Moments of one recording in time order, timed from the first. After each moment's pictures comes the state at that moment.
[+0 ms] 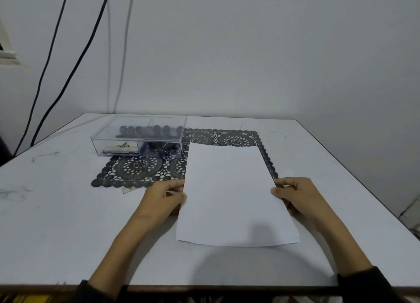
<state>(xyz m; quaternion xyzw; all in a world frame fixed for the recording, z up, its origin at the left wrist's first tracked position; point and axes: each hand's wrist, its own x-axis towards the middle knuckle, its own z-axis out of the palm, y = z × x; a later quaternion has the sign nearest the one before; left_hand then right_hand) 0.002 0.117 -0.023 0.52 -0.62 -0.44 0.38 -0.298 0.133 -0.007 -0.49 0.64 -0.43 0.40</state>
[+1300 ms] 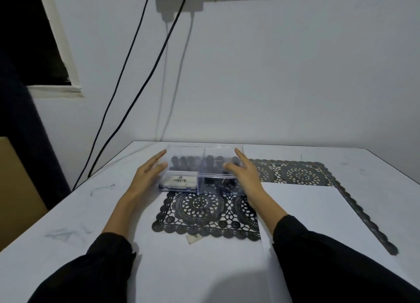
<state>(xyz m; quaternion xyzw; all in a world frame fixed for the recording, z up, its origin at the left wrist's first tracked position) 0.179 -0.045 -0.013 0.45 -0.47 -0.49 0.58 -0.063 -0.059 -0.011 -0.55 0.50 -0.52 0.42</state>
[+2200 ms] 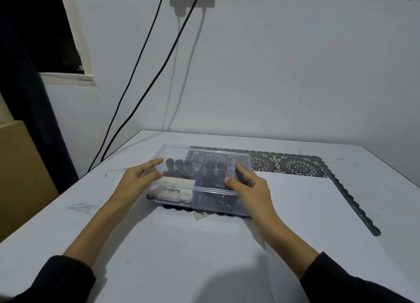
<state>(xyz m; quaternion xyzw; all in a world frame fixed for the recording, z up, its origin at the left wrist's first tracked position) 0.201 0.053 -0.001 0.55 -0.55 -0.35 0.52 -0.059 0.045 -0.018 -0.55 0.50 -0.53 0.41</state>
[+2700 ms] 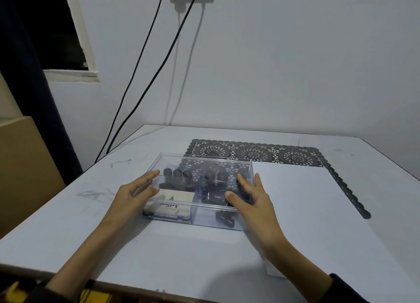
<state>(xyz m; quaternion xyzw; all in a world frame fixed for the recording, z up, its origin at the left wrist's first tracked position) 0.194 0.117 -0.022 0.54 -0.57 -0.35 0.52 -0.066 0.107 -0.036 -0.58 0.50 -0.49 0.41</state>
